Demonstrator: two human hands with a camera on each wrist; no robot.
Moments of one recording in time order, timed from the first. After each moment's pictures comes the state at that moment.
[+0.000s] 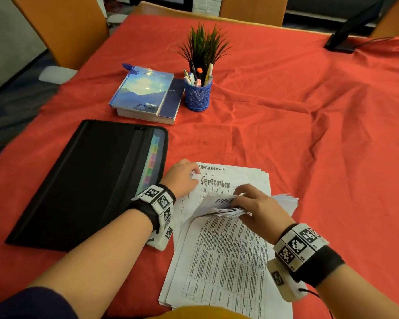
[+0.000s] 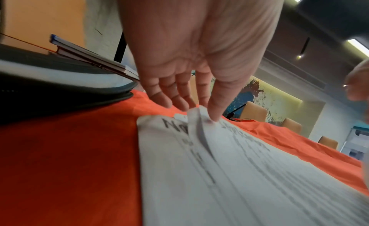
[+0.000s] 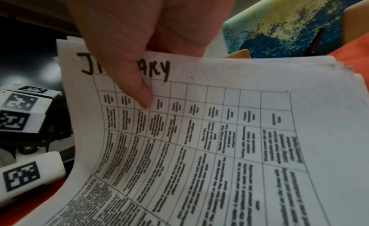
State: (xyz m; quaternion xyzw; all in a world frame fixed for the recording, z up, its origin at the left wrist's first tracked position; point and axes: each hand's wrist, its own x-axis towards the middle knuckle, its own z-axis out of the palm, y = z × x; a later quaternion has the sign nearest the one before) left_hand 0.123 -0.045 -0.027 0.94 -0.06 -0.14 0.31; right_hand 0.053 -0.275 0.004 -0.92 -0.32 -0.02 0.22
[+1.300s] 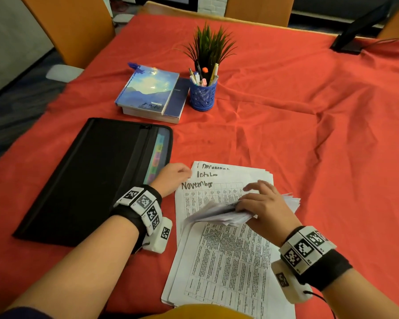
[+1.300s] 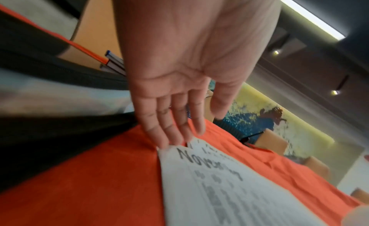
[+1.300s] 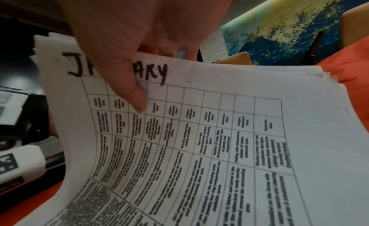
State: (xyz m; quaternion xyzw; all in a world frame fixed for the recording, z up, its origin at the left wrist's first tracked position) left_hand 0.114 -0.022 -0.016 0.85 0.06 -0.18 0.49; right_hand 0.053 -0.276 0.008 -0.92 -0.35 -0.06 0.17
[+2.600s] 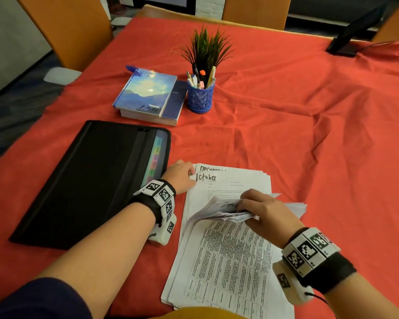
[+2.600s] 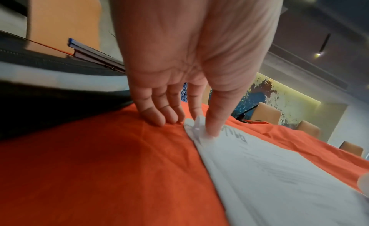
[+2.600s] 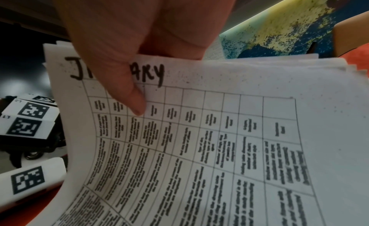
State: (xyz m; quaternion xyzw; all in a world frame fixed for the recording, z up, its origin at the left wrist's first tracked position) left_hand 0.136 -0.034 -0.040 0.94 -0.03 -0.17 0.29; right_hand 0.050 -0.282 0.015 -0.91 -0.34 0.00 0.23
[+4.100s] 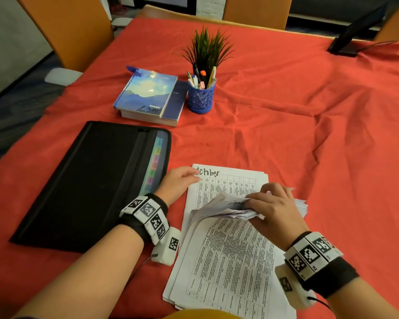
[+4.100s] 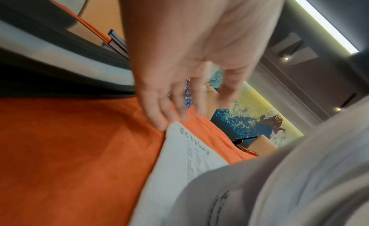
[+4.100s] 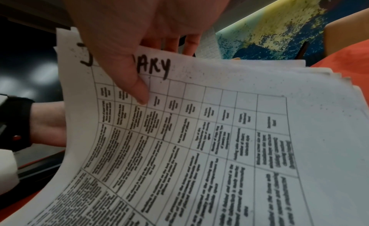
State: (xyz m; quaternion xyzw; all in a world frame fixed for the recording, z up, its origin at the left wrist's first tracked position) left_hand 0.104 -0.040 -0.015 0.80 0.09 -0.16 0.57; right_hand 0.047 -0.288 0.012 -0.93 -0.29 -0.14 0.14
